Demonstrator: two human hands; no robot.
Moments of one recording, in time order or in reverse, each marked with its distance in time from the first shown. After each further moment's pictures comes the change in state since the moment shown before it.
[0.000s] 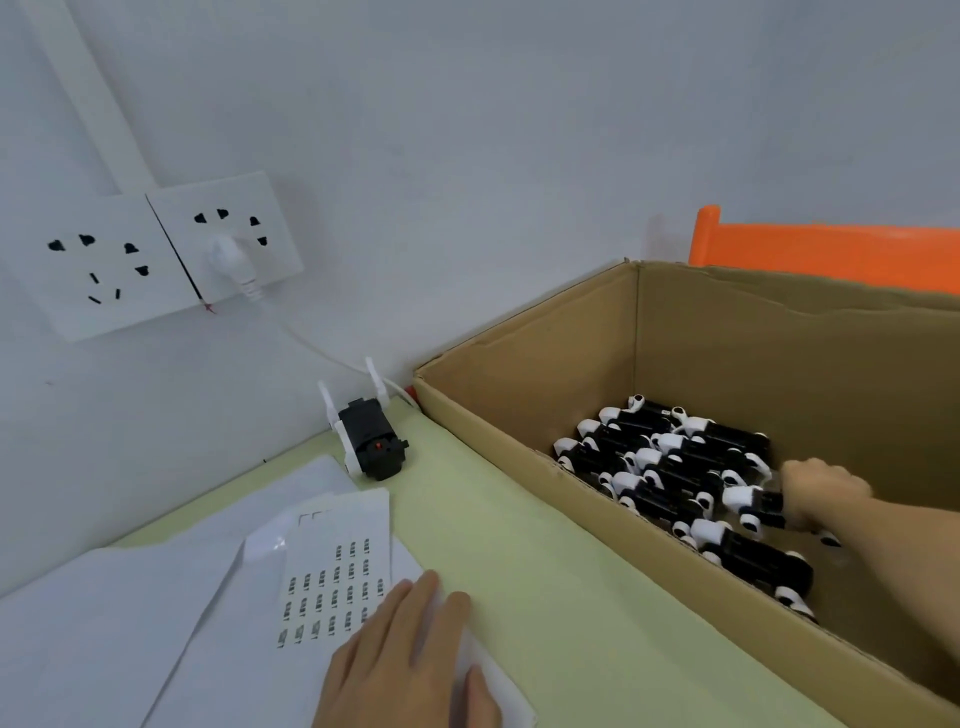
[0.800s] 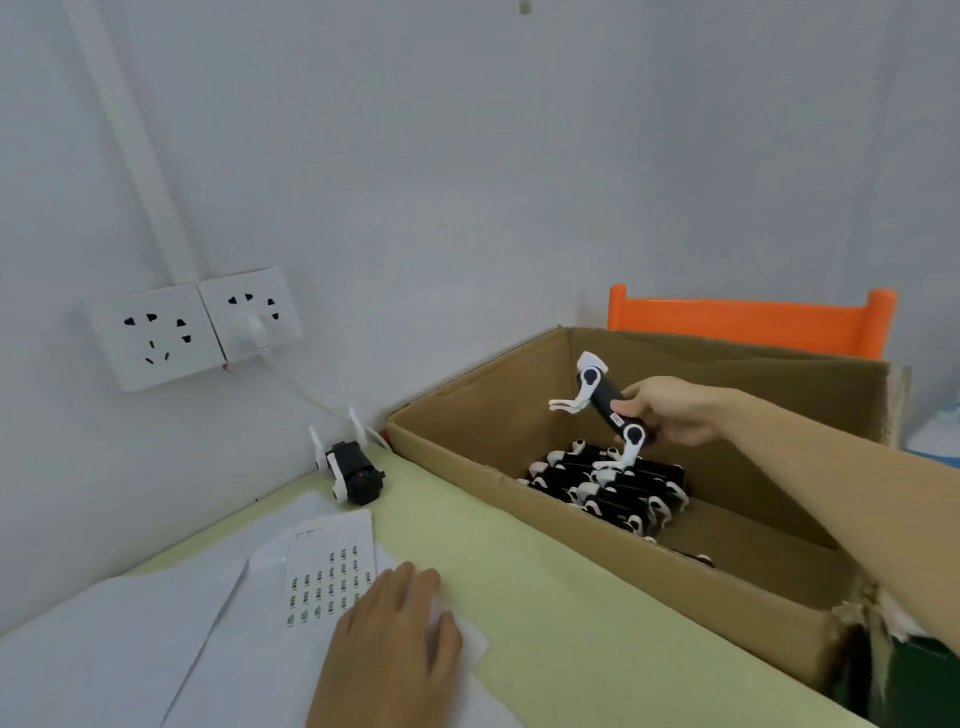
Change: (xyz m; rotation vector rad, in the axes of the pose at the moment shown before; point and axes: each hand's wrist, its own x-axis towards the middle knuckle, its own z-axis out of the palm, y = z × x) left_hand -0.022 -0.006 0.000 -0.164 0.064 -0.014; right_hand -0.146 -0.017 -0.155 1.281 -0.322 -0.477
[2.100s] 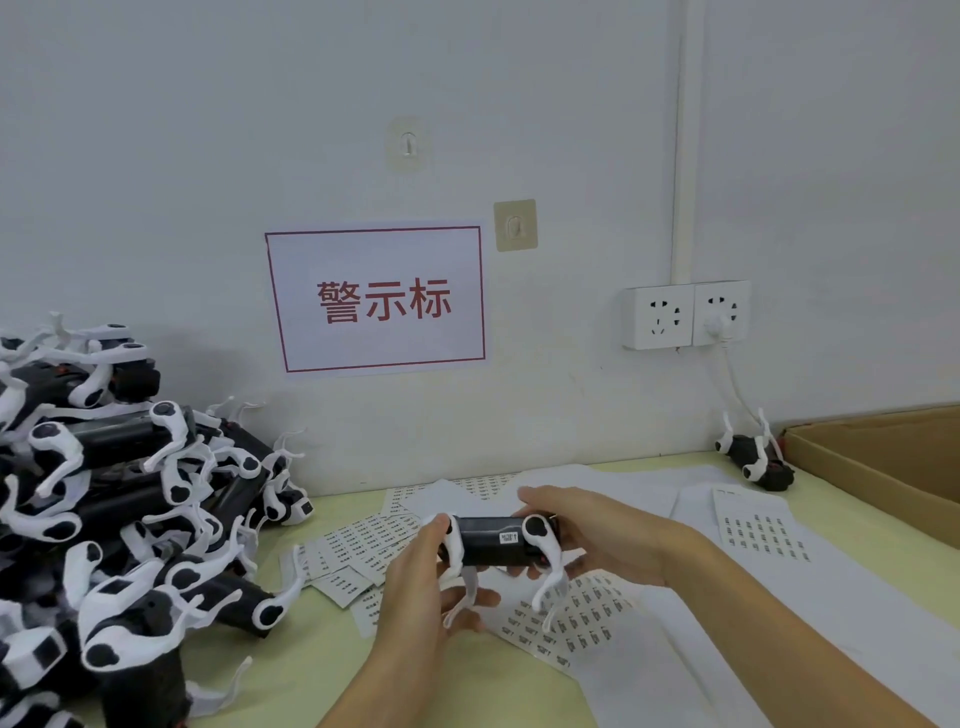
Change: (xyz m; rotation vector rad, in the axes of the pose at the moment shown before) left_hand -0.226 -0.182 -0.169 -1.392 0.682 -0.907; right_hand -0.194 -0.068 0.470 -0.305 -0.956 -0.374
